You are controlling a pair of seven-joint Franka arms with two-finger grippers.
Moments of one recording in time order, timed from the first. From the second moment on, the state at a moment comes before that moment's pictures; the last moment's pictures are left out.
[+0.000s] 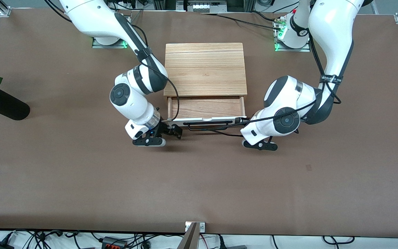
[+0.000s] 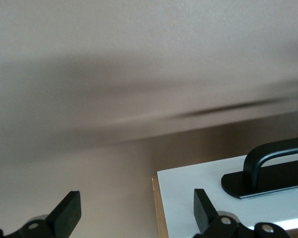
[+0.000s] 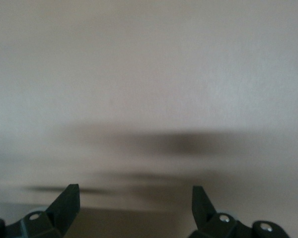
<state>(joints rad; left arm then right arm) -0.25 0.62 -0.22 -1.44 -0.08 1.80 -0.33 0.52 0.61 0.02 -1.69 0.31 2.53 0.37</state>
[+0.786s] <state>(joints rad) -0.29 0.64 -0.22 -1.44 -0.16 1.62 -0.33 0.55 0.55 0.02 -1.68 0.31 2.09 0.37</state>
